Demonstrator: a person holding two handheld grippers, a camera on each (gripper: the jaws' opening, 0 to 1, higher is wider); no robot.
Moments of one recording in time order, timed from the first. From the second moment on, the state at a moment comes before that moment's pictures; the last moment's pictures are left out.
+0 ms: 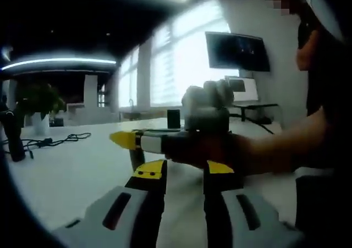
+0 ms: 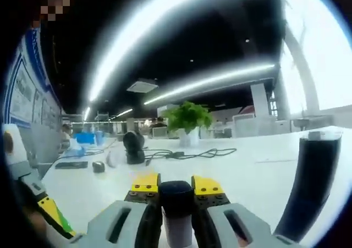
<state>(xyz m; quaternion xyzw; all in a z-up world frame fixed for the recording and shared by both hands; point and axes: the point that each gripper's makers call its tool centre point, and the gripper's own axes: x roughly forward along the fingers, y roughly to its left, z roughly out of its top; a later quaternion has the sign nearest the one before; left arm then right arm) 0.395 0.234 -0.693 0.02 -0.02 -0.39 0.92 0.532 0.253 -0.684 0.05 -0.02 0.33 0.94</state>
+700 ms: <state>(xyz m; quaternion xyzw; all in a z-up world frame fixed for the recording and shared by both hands) 0.396 0.236 -0.694 0.03 -0.01 -0.38 0.92 0.535 0.258 -0.689 0.04 0.00 0.34 0.94</state>
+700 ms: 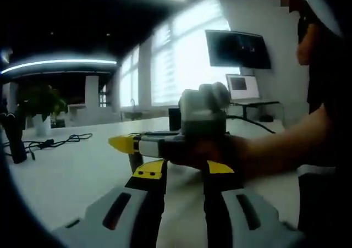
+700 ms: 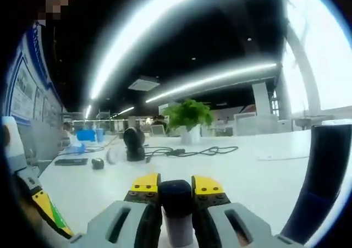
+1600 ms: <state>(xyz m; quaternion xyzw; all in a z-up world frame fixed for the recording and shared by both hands) 0.394 0.241 -0.683 0.02 -0.04 -0.38 0.93 0.514 0.254 -0.686 0.06 -0.01 0.35 0.93</state>
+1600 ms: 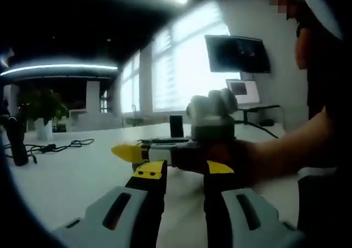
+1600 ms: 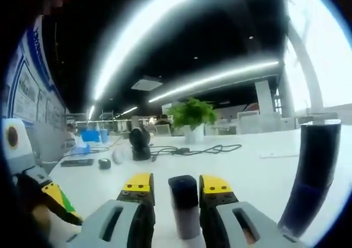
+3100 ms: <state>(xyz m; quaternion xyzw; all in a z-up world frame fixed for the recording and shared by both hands) 0.410 0.253 -0.682 -0.02 -0.03 -0.36 0.93 0.404 0.125 -0.680 0.03 -0.04 0.32 0.95</state>
